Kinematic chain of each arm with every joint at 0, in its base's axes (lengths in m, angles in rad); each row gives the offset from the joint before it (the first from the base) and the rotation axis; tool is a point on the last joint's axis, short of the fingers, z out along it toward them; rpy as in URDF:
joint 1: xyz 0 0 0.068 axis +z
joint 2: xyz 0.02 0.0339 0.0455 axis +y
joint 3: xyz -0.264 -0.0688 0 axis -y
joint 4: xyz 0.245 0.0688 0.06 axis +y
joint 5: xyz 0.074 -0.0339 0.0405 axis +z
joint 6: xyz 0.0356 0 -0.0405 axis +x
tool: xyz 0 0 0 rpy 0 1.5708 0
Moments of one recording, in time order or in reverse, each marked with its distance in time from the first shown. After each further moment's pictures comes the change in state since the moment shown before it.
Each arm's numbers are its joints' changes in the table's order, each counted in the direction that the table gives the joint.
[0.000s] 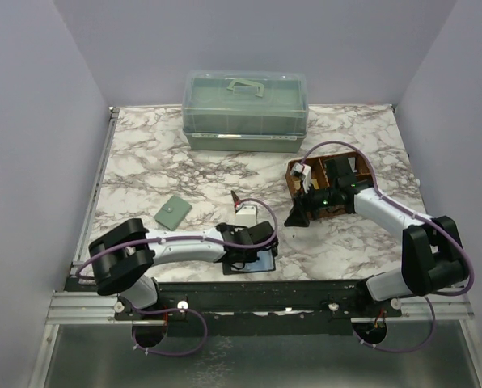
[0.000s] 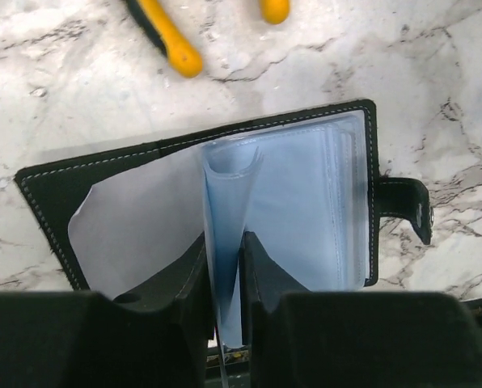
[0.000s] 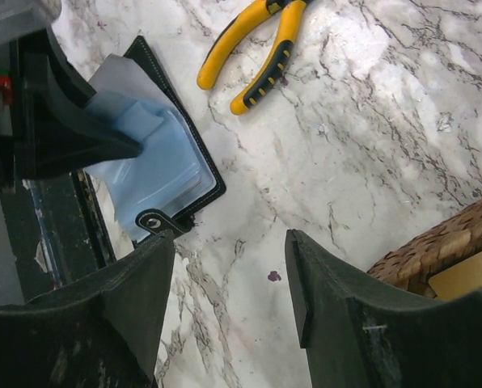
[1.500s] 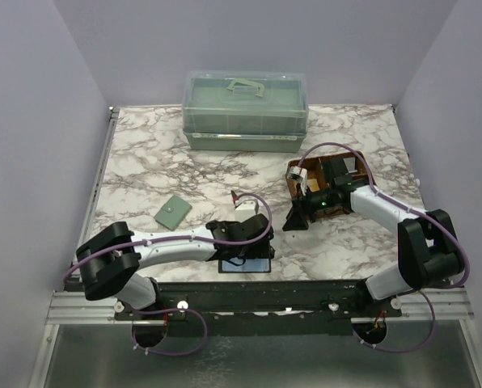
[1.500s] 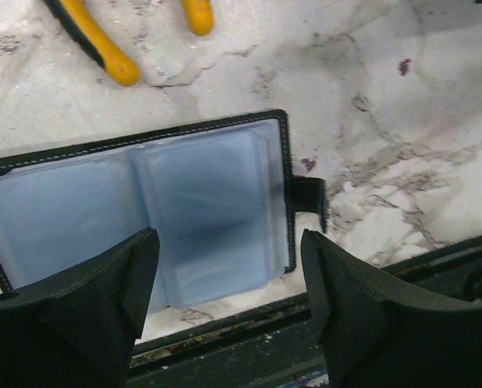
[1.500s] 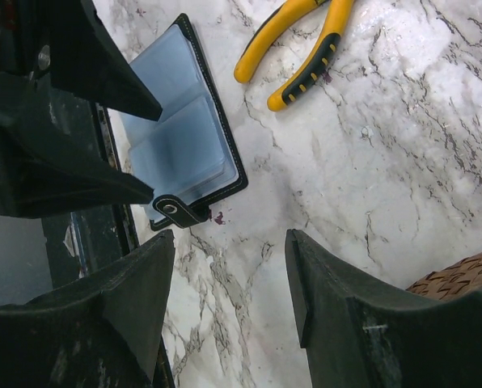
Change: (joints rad) left arm 0.043 -0.137 -0.076 -0.143 -0.132 0.034; right arm 0.012 0.050 0.016 0.050 0.097 -0.044
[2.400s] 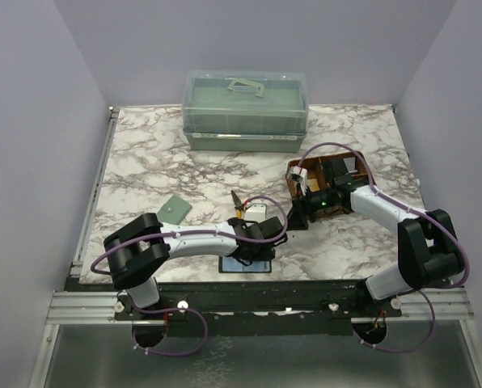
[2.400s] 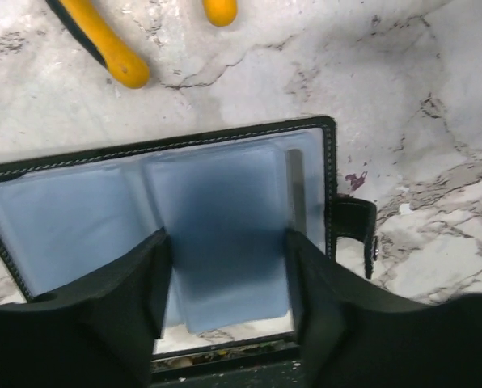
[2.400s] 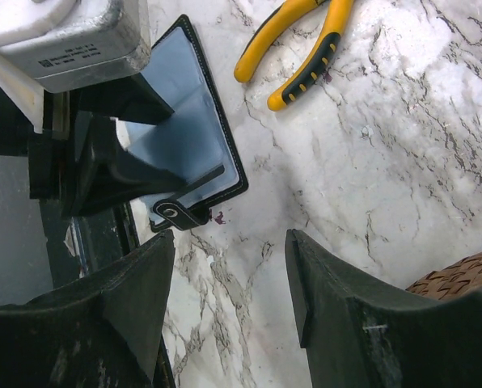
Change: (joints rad) left arm -0.030 0.209 0.155 0.172 0.045 0.019; right arm 0.000 0.000 0.001 0.003 0.000 0.000
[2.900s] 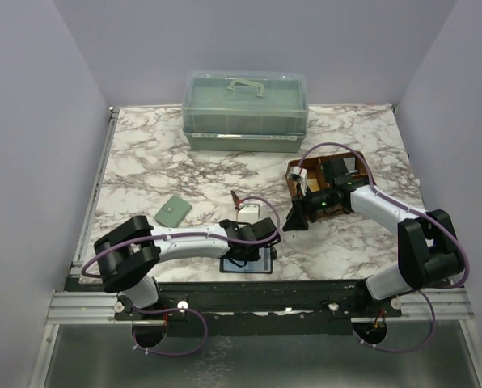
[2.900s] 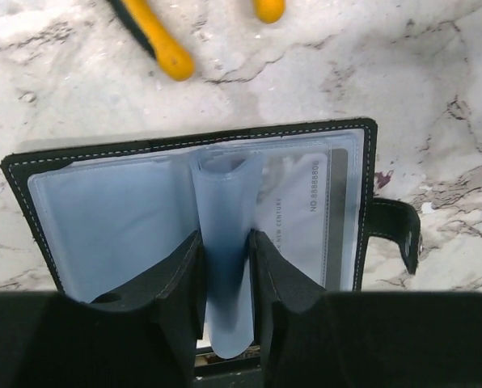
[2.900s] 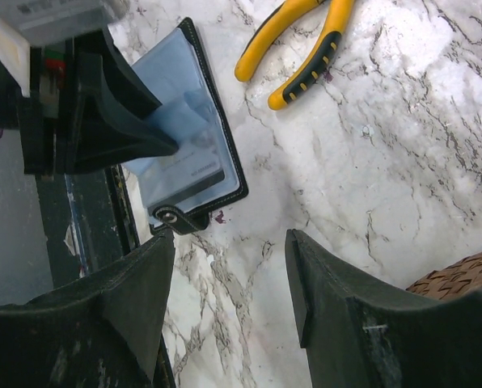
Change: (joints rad) left arm 0.004 -0.040 -0.043 0.001 0.040 -0.021; right arm 0.000 0.000 0.000 0.001 0.000 -0.002
